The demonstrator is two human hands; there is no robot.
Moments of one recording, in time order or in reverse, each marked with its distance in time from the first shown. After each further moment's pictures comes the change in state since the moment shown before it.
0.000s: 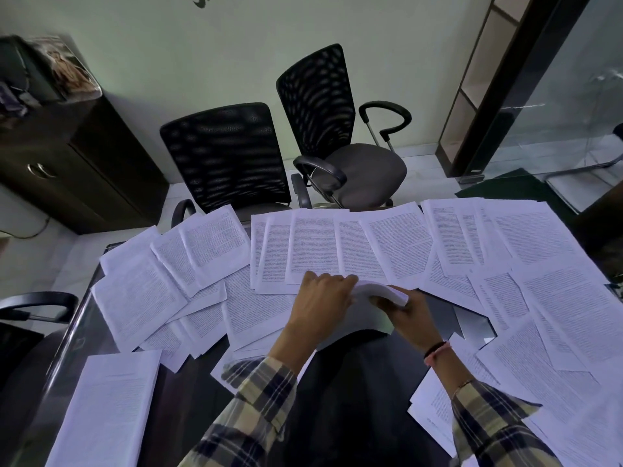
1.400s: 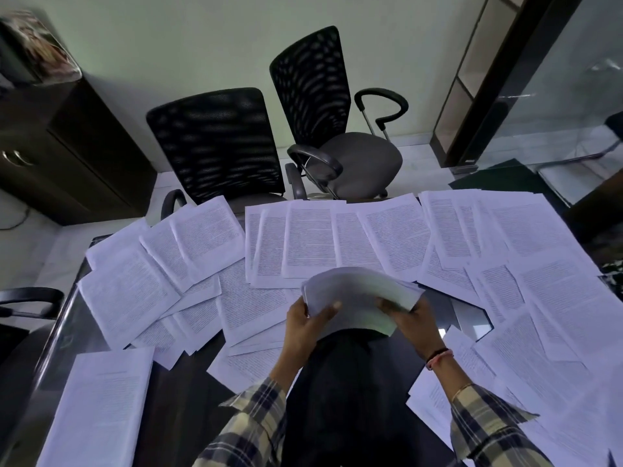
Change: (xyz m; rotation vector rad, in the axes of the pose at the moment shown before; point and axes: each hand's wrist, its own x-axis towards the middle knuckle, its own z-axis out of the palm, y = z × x) left_hand -0.047 -0.016 0.070 -1.402 0.116 -0.730; right_hand -0.010 0.019 0.005 0.146 0.118 0.270
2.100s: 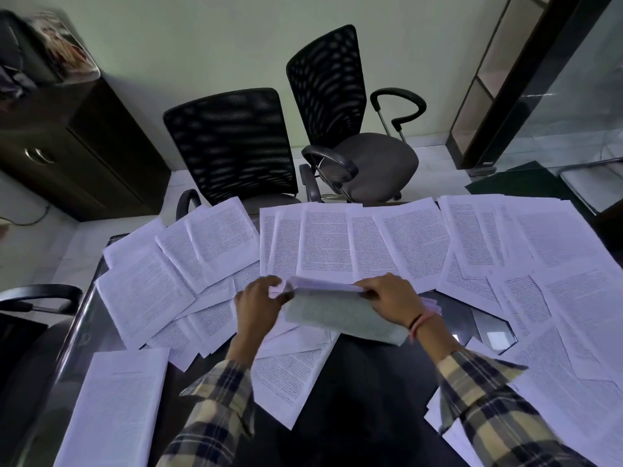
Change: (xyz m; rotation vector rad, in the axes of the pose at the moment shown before) left_hand 0.064 0.016 -0.110 0.891 0.256 0.186; right_hand 0.069 -0.032 0.055 -1.091 -0.394 -0.313
